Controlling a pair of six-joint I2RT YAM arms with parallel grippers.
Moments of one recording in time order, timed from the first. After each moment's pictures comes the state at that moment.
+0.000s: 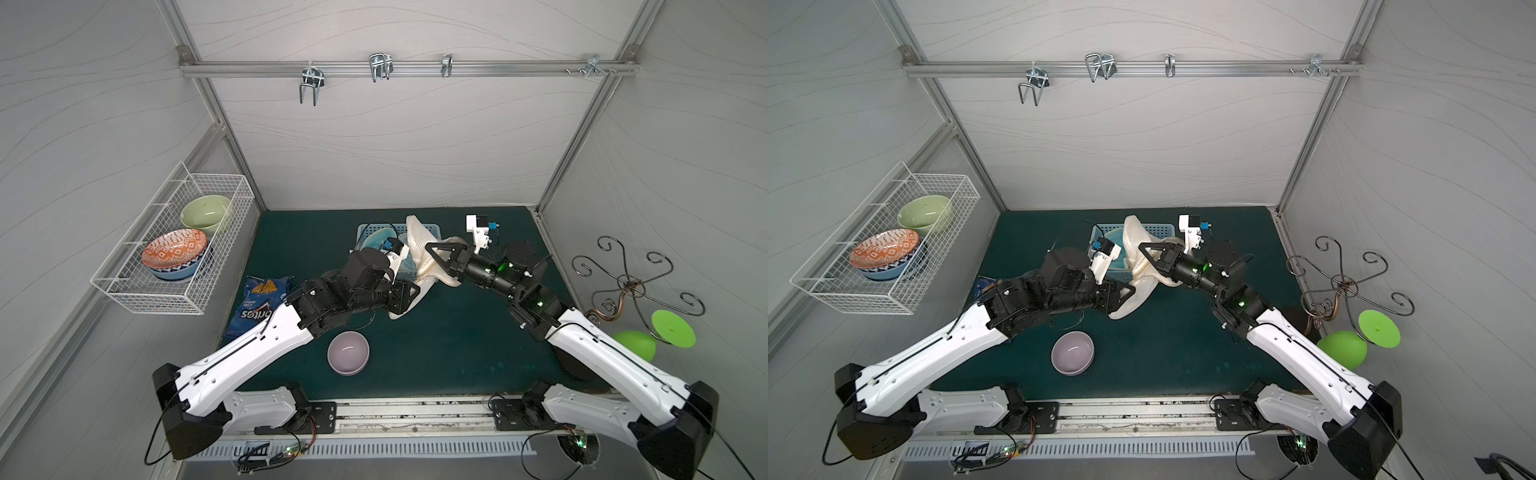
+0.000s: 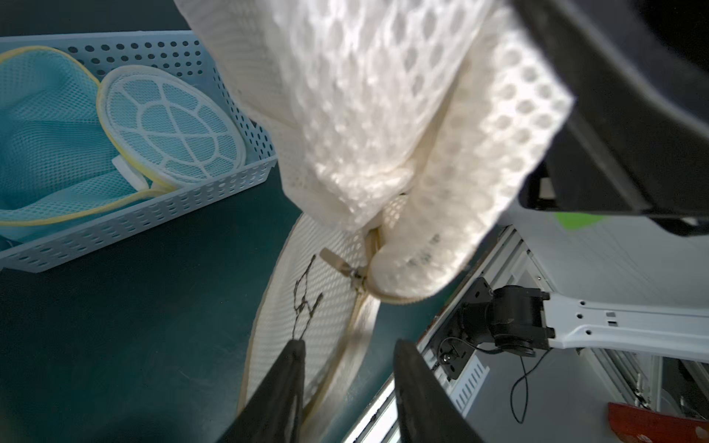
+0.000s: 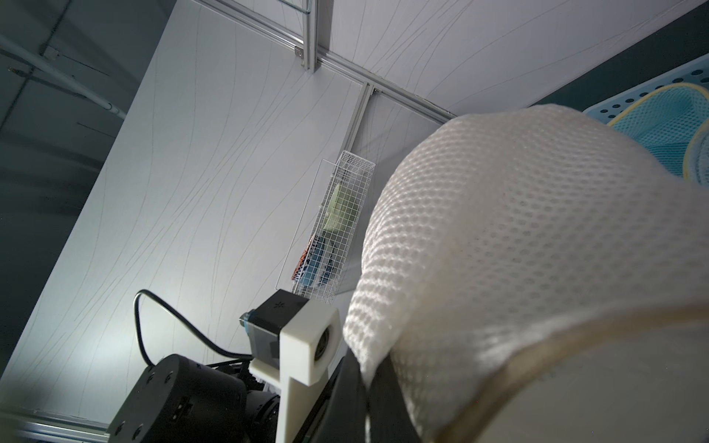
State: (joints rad) left arm -0.91 1.18 1.25 -0.70 0.03 -0.49; right arm 0.73 1.06 0.95 0.13 -0.35 1.14
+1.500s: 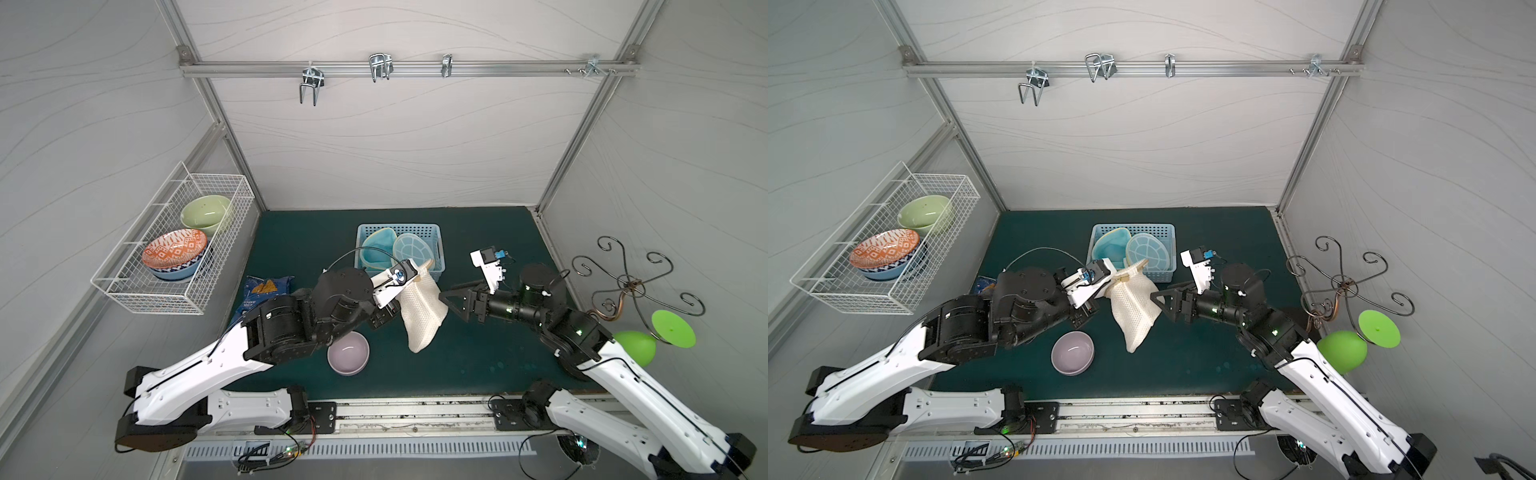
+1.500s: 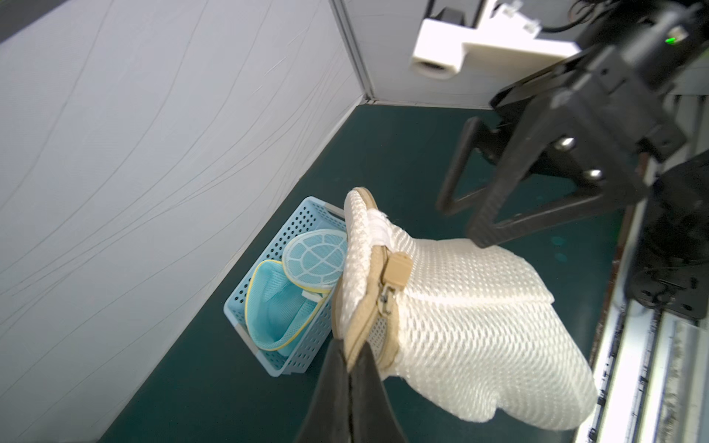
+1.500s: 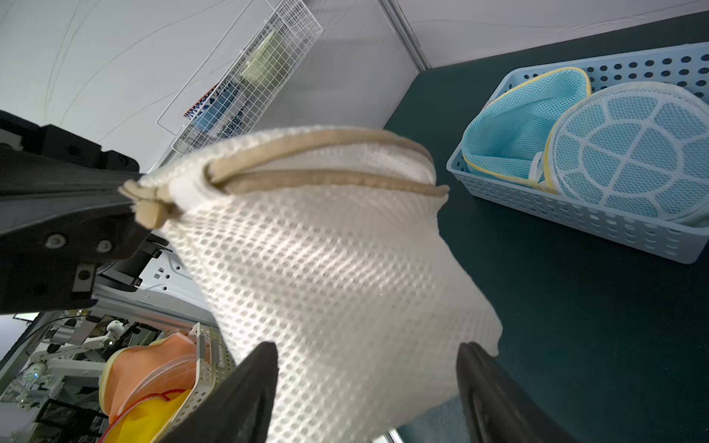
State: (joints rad) left arm -1.18 1.05 1.41 -0.83 -0.39 0.22; right arm 0.72 0.81 0.89 -0.38 -0.49 0.53
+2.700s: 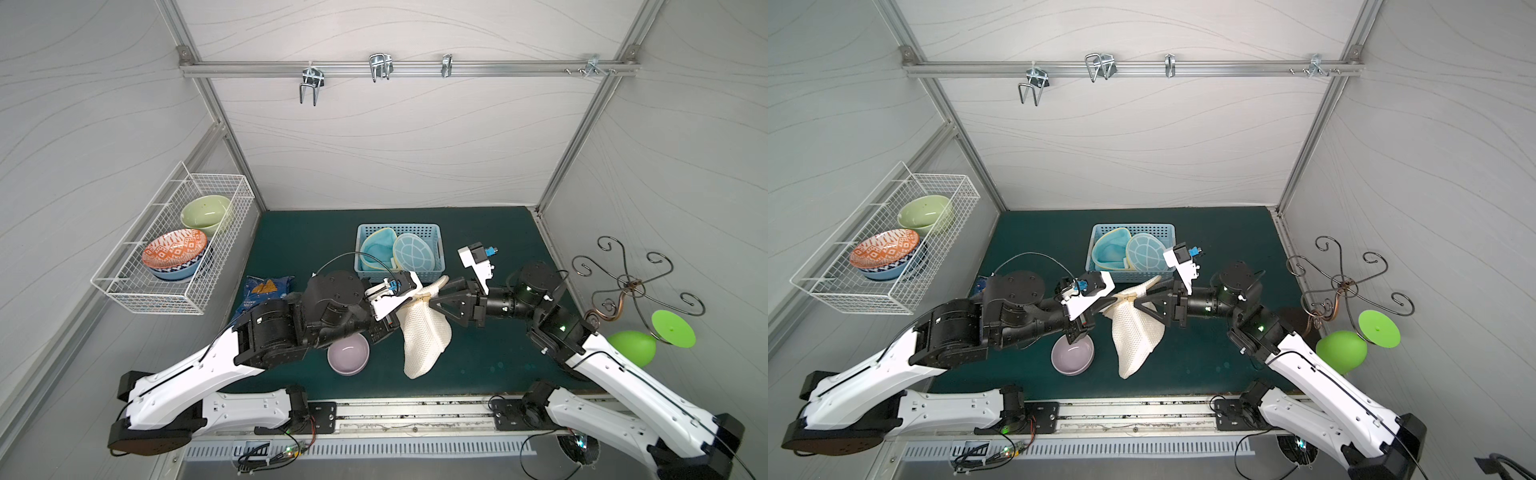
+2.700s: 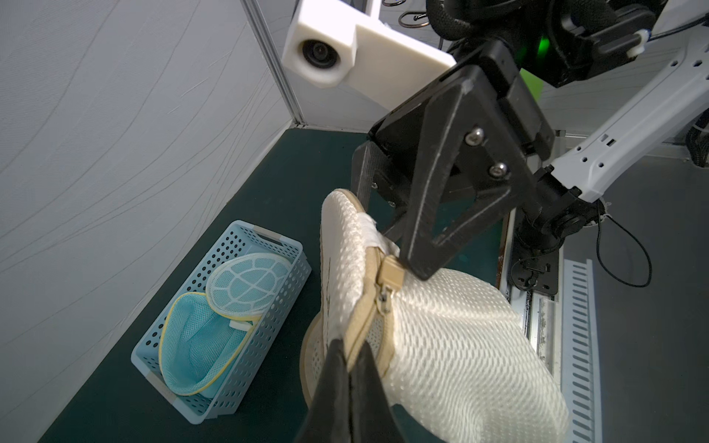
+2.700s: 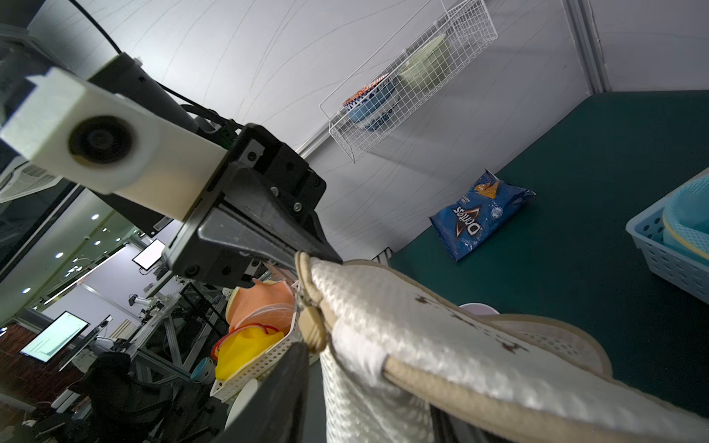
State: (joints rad) left arm -1.18 1.00 1.38 -0.82 -0.17 0.17; right arm 0.78 0.86 0.85 0.01 -0.79 0.60
